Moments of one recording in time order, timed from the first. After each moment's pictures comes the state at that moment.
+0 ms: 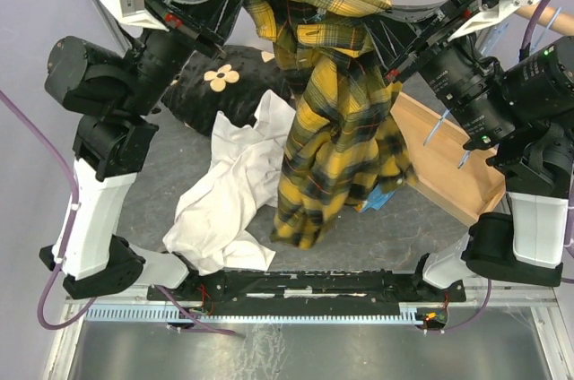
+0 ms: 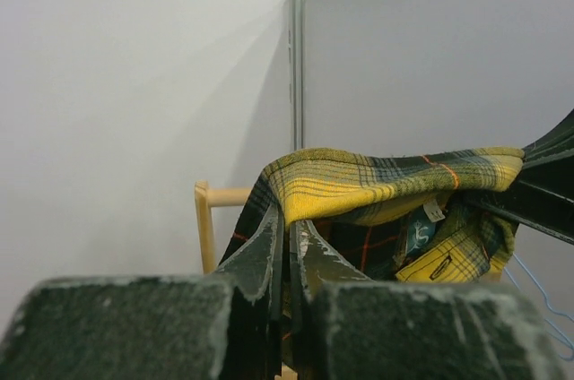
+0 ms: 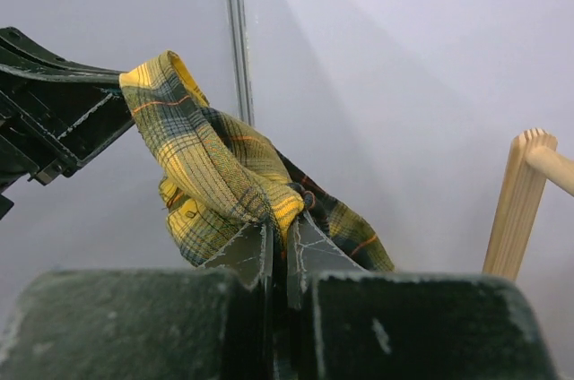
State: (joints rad) left arm -0.69 1.37 2.17 -0.16 0.15 -0.08; right arm 1.07 1.49 2.58 -0.66 0.40 -0.10
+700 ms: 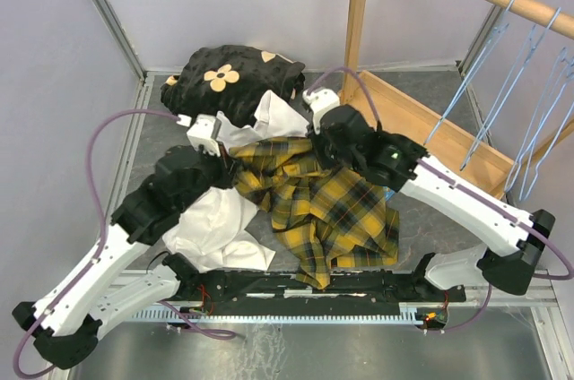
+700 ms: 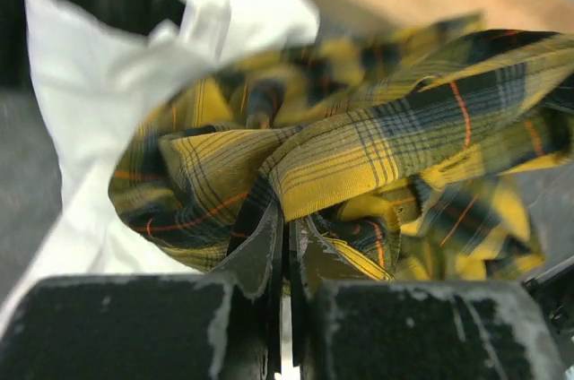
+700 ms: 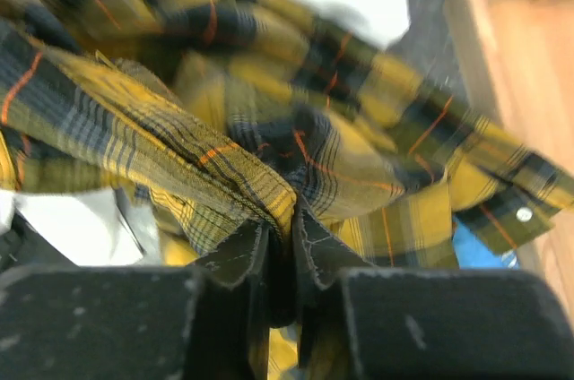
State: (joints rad) left arm -0.68 0.75 0.99 -0.54 -0.20 -0.32; right arm 0.93 1.35 1.49 -0.72 0.30 0.21
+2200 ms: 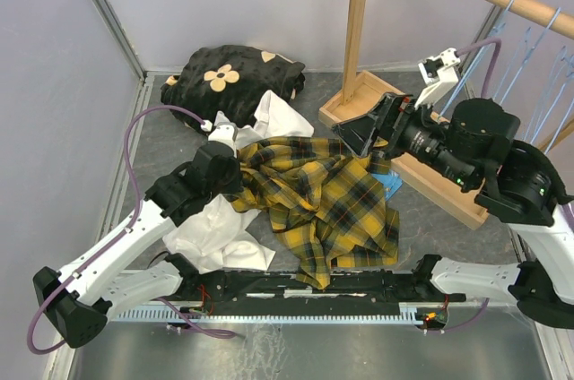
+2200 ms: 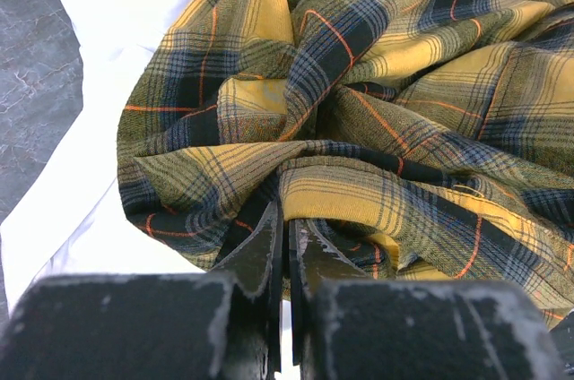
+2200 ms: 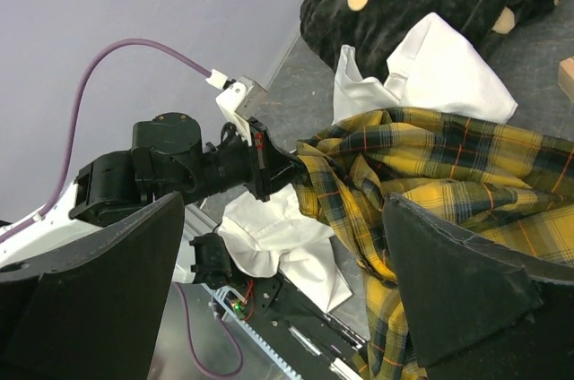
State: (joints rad) left arm -0.68 0.95 0.91 -0.67 -0.31 -0.46; right arm 0.92 1.06 1.76 -0.84 0.21 0.63
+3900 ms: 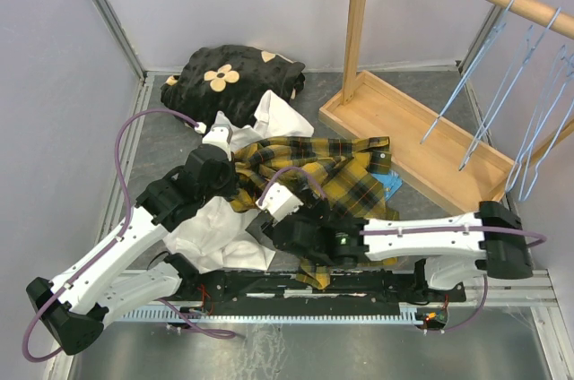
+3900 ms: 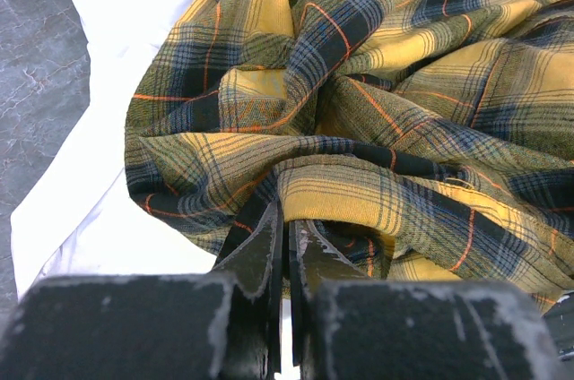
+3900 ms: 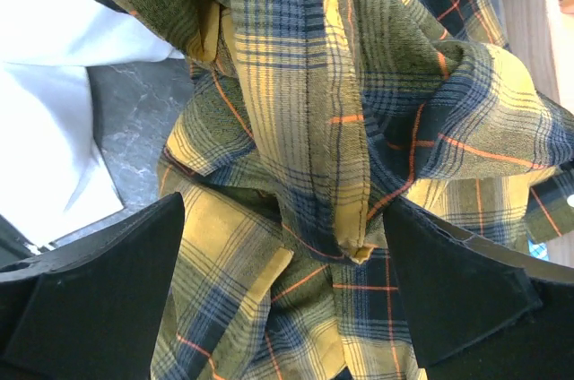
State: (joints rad) left arm -0.68 0.89 0.91 -0.71 -0.30 -0.46; right arm 1.44 1.38 1.03 -0.45 0.76 0.28
